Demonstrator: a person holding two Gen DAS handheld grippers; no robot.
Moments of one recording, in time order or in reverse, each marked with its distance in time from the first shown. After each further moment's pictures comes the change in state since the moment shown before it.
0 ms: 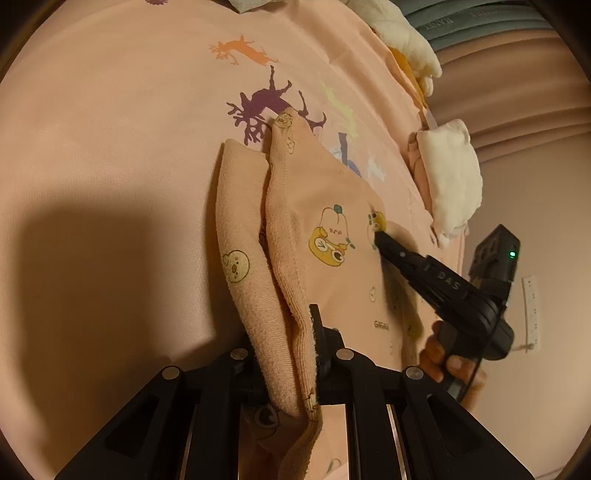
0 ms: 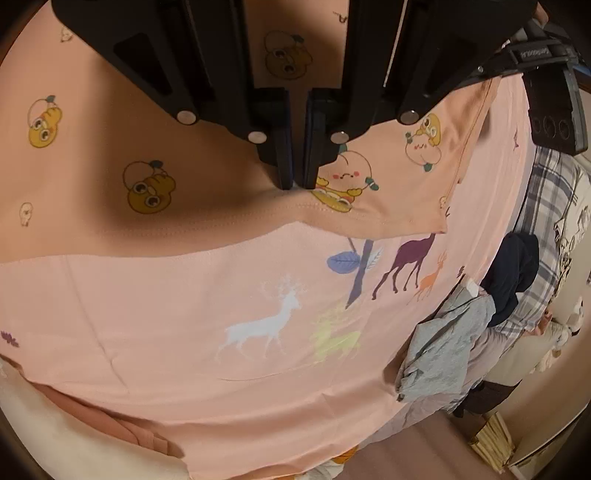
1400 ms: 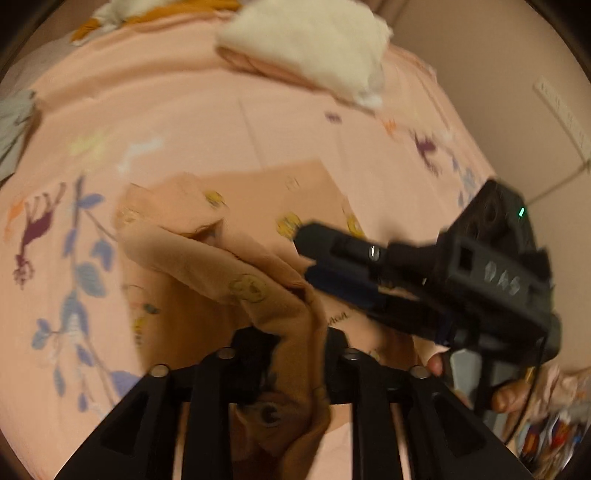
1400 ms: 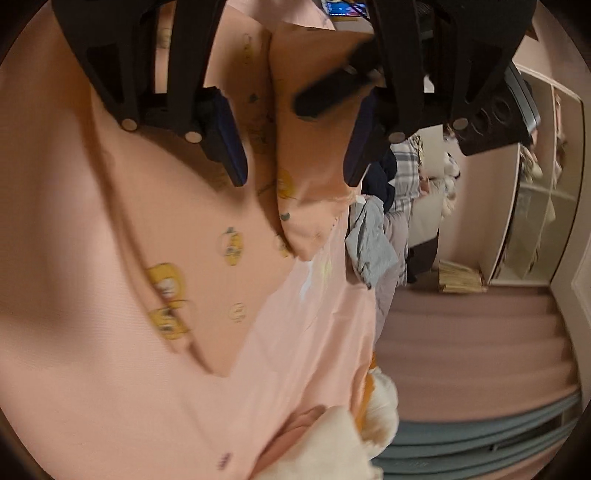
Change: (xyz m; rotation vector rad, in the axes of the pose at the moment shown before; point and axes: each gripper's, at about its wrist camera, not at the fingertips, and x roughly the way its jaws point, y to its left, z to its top) left arm 0.113 -0.234 -0.073 0.638 0.207 0.307; right arm -0.104 -0.149 -0.083 0.656 -0.111 0.541
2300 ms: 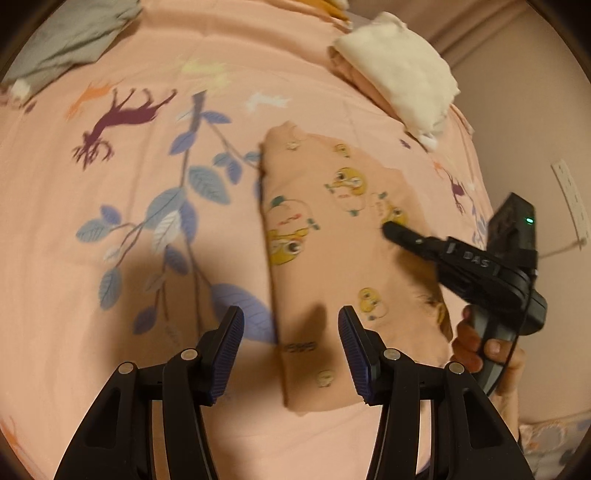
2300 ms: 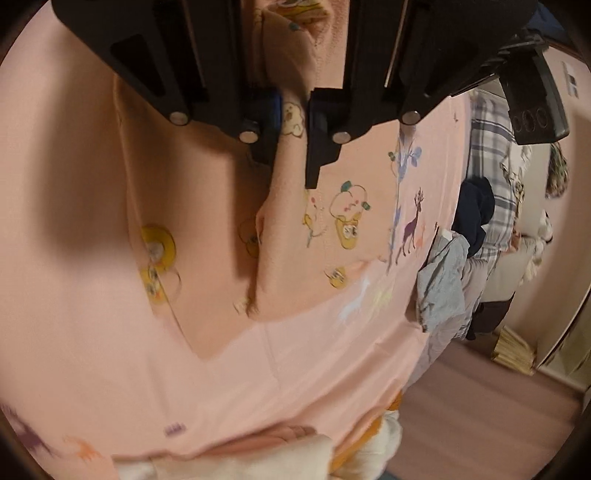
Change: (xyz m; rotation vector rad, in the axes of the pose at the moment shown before) left arm -0.047 0.108 -0.062 -0.297 -0.061 -0.094; right arm 0.031 0.034 0.002 -0.365 0.004 -0.377
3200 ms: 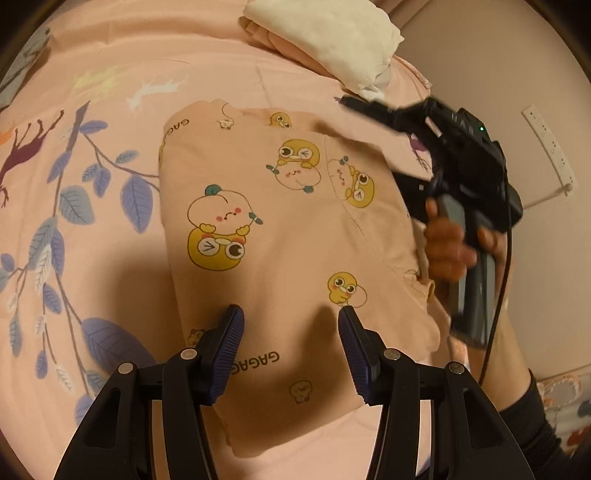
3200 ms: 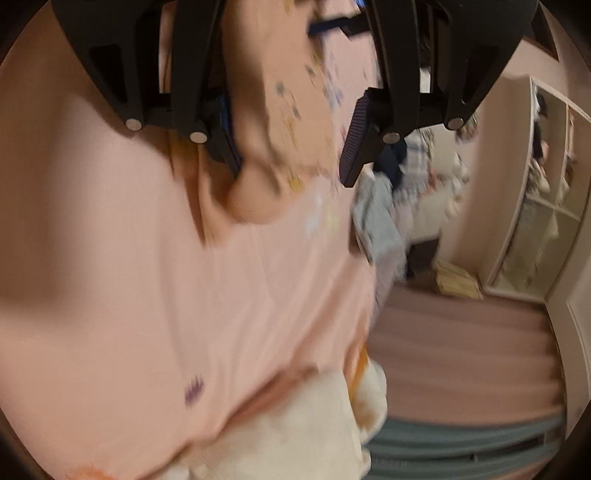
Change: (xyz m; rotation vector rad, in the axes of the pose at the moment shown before) left arm 0.050 -0.067 0.005 0.182 0.063 -0.081; right arm -0.002 -0.090 0.078 0.246 -0.095 0.376
